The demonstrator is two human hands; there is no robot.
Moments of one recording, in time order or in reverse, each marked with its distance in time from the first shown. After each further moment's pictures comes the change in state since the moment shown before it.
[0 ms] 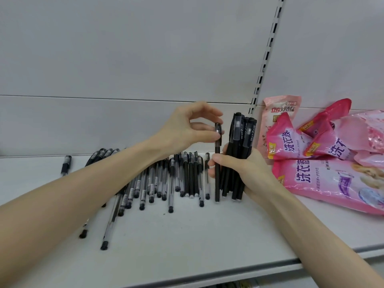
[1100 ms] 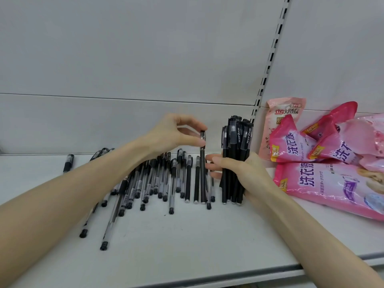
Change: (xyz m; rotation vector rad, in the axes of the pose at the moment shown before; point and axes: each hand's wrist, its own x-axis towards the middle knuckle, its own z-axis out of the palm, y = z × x) left_hand 0.003 -0.026 -0.028 0.145 -0.021 -0.167; right_hand 0.006 0.006 0.006 0.013 0.079 0.049
